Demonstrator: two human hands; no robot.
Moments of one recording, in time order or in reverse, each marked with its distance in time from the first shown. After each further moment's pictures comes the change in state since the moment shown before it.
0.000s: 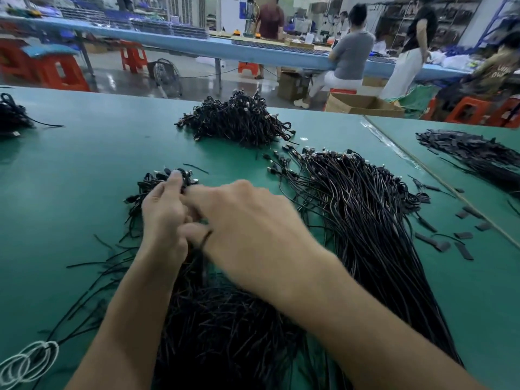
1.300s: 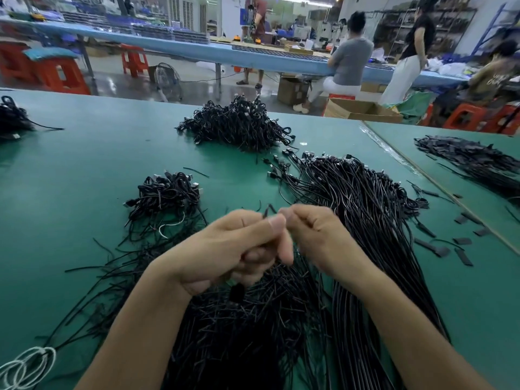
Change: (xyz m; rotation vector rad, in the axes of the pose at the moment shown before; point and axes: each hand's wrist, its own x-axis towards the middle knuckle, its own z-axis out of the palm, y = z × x) left_hand -0.066 0.030 0.020 0.179 -1.221 -0.200; right_hand -0.044 0.107 0.034 0.756 0.122 0.368
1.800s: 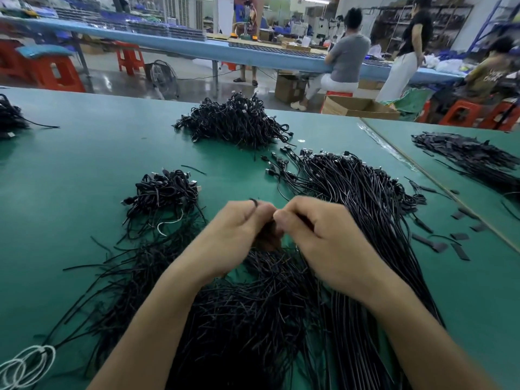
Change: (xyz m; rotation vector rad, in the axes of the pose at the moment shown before) left_hand 0.017 -0.013 0.004 0.381 0.468 0.067; right_hand -0.018 -0.029 -0.002 -0.318 0.106 -0.198
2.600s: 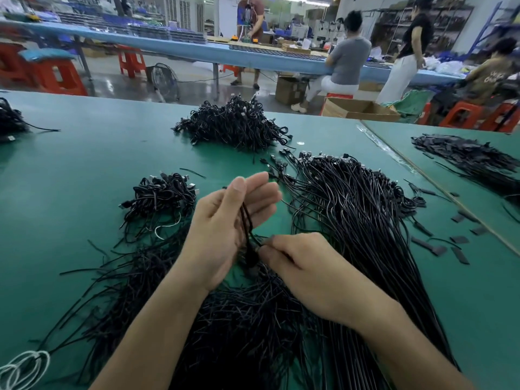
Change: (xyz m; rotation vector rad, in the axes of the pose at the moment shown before) left_hand 0.006 -0.005 0.009 -0.651 0.184 0.180; right_hand -0.015 0.009 0.016 -0.058 -0.252 0.059
